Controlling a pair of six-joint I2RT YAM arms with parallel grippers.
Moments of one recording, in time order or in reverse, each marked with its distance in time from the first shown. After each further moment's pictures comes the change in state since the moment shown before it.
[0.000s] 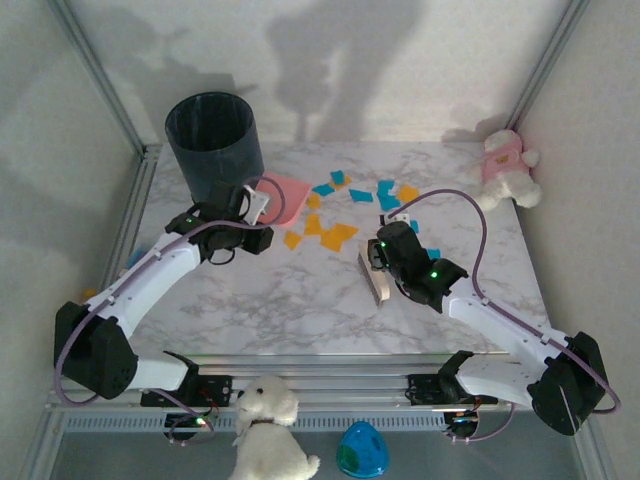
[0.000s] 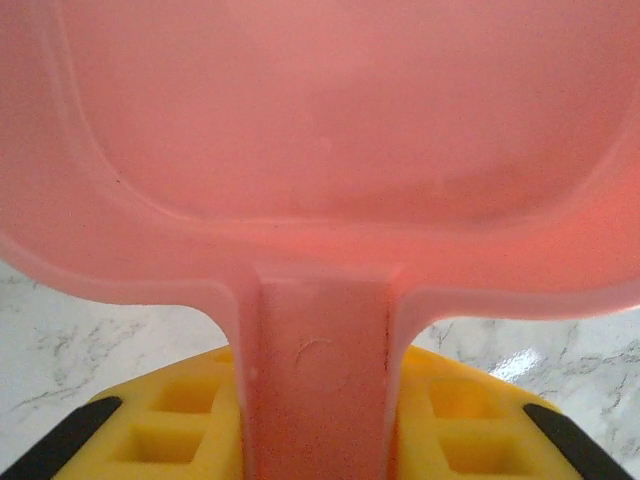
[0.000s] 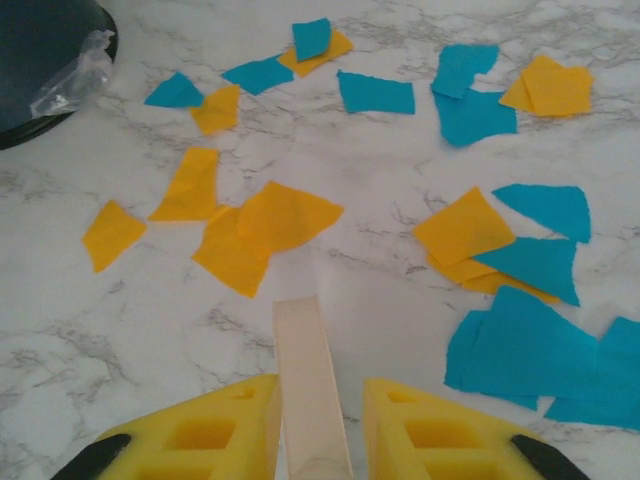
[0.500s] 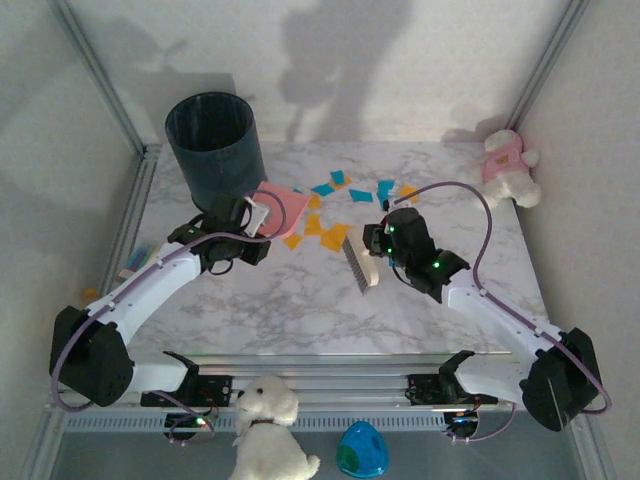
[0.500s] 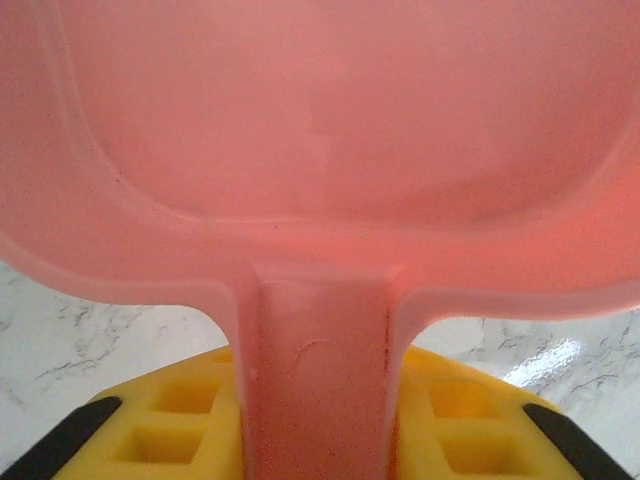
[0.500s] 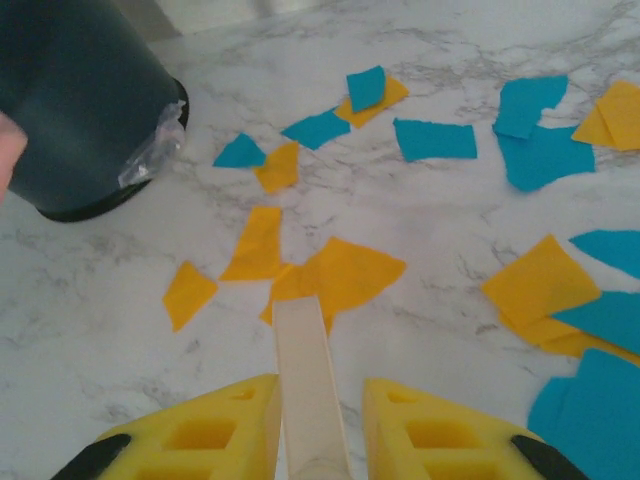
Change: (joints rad) left arm -0.013 -0.032 -0.081 0.026 -0.068 0.026; right arm -0.124 0.066 0.030 0.155 -0.206 0.029
